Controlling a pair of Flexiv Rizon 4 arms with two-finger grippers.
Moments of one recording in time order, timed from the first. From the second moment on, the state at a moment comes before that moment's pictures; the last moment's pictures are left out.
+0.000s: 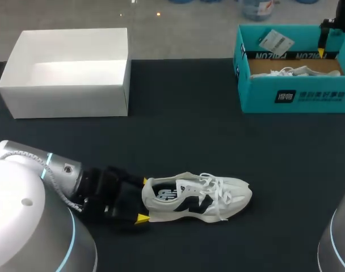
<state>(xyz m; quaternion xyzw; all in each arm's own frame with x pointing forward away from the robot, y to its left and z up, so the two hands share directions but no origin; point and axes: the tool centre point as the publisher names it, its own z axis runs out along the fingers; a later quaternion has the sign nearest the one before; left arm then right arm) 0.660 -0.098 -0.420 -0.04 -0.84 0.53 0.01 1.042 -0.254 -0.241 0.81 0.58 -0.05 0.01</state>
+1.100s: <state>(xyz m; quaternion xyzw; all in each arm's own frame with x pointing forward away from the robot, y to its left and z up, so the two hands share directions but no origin) 0.671 -0.109 -0.426 -0.05 -0.85 0.52 0.02 1.042 -0.254 -0.241 0.81 0.58 -0.05 0.01</state>
